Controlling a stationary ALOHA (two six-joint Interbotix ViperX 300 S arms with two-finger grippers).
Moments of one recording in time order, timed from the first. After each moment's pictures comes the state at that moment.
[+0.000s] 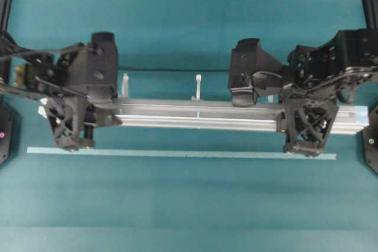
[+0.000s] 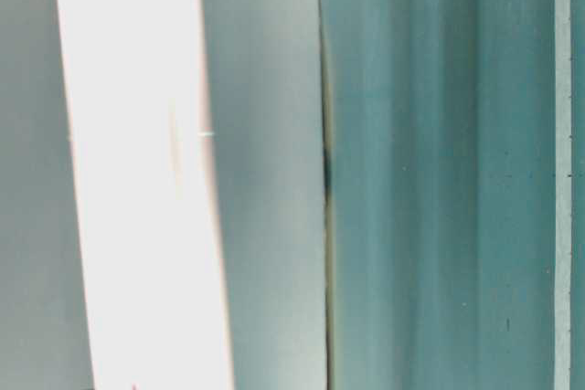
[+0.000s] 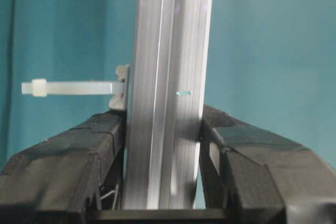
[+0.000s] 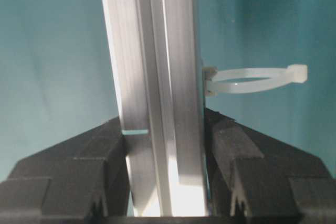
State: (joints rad) left arm 0.03 -0.37 0.55 0.02 0.86 -0.03; right arm -0.03 -0.23 0.32 0.08 1.37 0.08
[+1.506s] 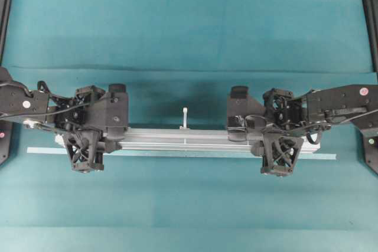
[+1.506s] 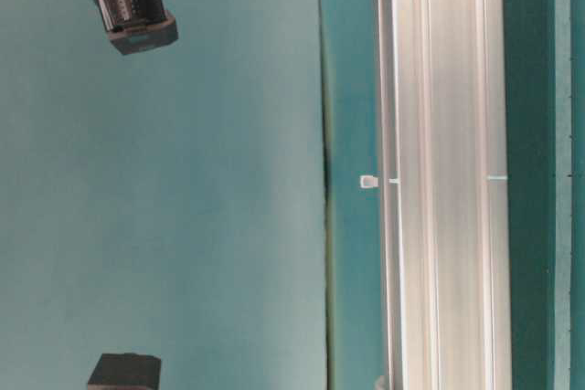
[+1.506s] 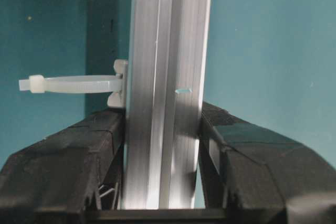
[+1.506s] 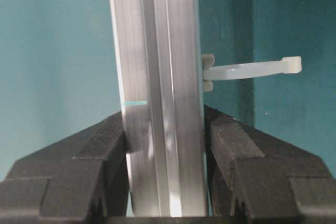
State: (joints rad) left arm -0.01 -0.17 0.85 0.02 0.46 -0.09; right arm 0.02 -0.09 0.72 0.07 0.66 0.06
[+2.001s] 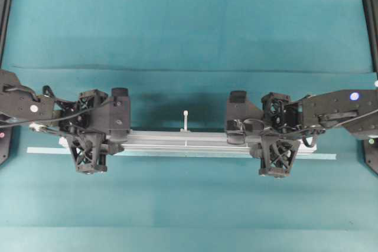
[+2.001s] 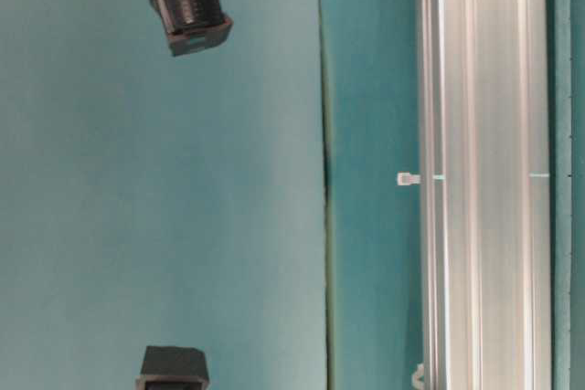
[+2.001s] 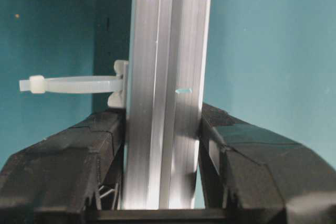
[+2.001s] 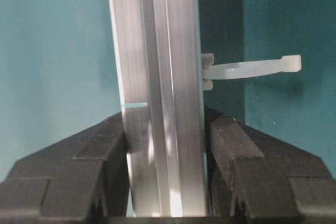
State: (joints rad) left arm -0.01 -0.10 0.87 0.02 0.37 -0.09; right arm 0.02 -0.02 0.75 0.07 0.57 0.06
